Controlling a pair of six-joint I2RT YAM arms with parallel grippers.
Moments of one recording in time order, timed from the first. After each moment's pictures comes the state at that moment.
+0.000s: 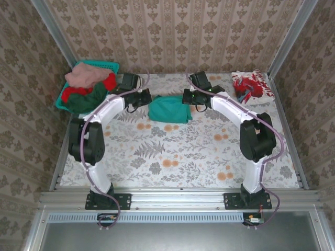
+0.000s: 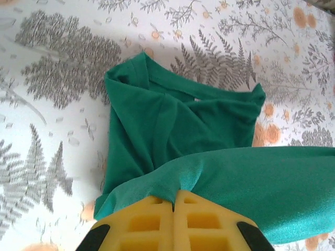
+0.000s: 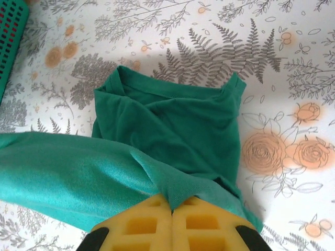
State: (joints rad) left arm -0.34 1.86 1.48 -0.48 0.29 -0.49; right arm 0.40 1.94 1.60 -0.49 -0.11 0.47
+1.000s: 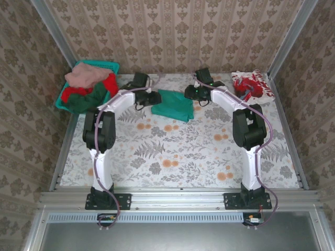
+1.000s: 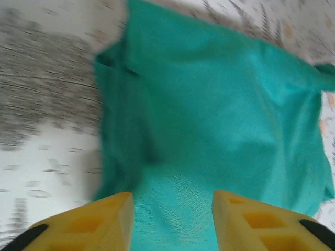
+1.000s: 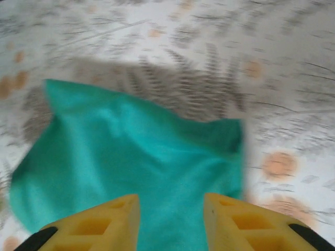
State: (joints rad) left arm -0.40 2.09 1.63 -0.50 0.28 -0.37; right arm 0.33 2.15 1.77 -0.47 -0.16 0.44
